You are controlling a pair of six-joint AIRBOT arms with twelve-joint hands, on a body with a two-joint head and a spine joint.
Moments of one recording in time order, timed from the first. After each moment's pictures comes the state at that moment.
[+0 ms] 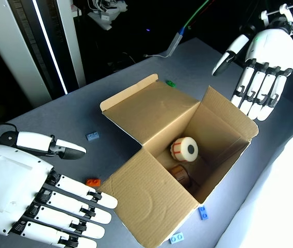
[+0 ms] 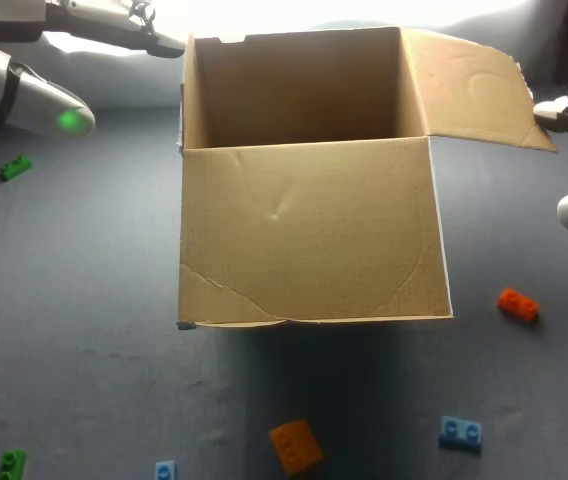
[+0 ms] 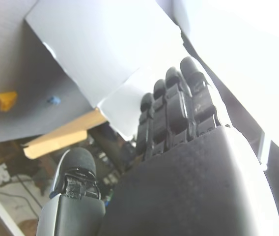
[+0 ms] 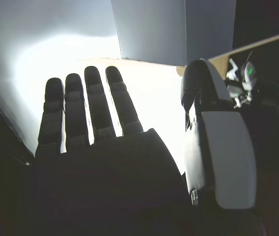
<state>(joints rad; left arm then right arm) -0.01 -1.15 1.94 1.74 -1.16 -0.42 -0.52 -0.77 1.01 0.16 0.59 -0.90</state>
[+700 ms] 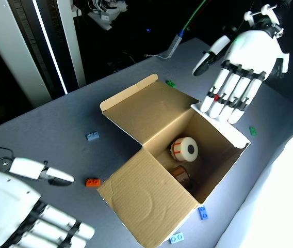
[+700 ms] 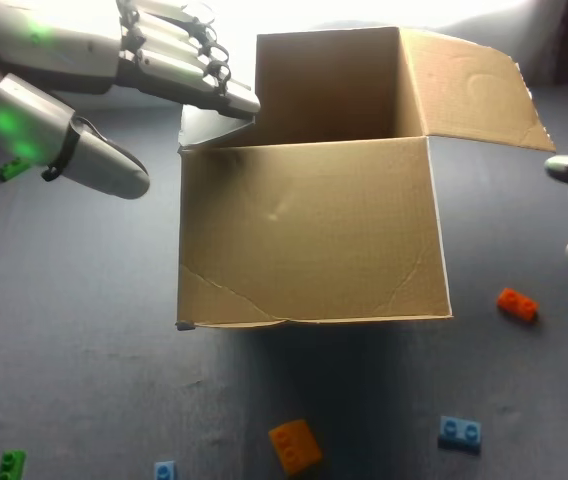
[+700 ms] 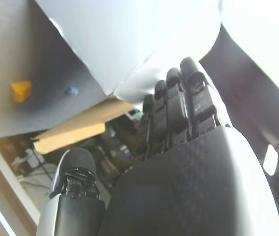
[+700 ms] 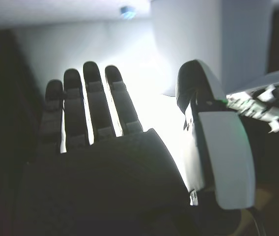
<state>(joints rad) 0.00 -1.13 1.75 1.80 -1.13 -0.42 -0.64 -0.85 1.09 0.22 0.61 -0.92</state>
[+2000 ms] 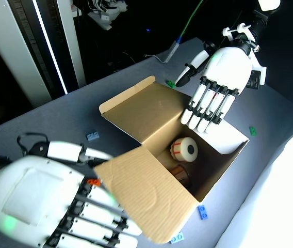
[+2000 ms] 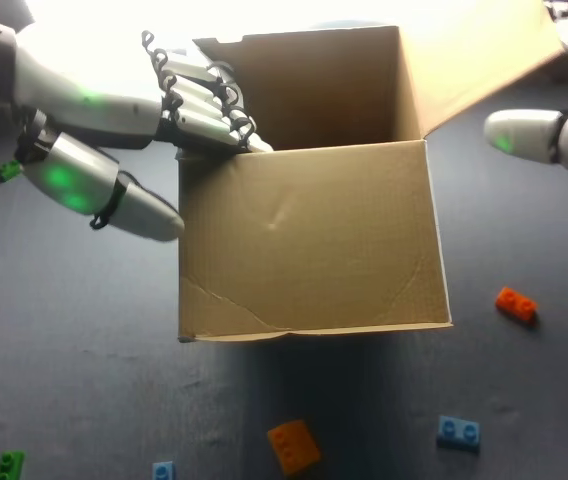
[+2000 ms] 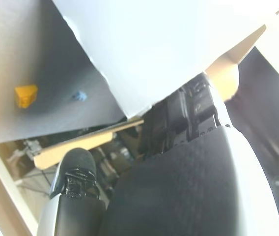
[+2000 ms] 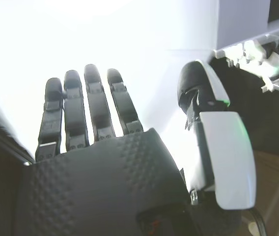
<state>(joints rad) 0.12 -1.14 1.69 1.77 -1.00 -0.40 -0.32 -0.90 1.10 0.19 0.57 -0.92</state>
